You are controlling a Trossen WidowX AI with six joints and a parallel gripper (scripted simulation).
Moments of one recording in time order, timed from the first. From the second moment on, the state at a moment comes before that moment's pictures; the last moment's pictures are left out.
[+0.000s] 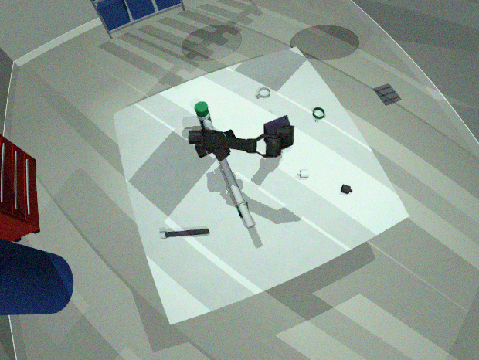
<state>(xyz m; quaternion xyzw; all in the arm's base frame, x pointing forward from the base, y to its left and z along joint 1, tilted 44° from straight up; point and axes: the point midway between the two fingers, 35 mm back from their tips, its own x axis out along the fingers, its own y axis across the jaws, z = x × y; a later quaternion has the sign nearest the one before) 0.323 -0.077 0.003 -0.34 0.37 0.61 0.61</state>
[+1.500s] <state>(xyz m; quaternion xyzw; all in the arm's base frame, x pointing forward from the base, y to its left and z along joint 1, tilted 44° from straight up) 0.324 -0.081 0.049 -0.35 0.37 0.61 0.61</state>
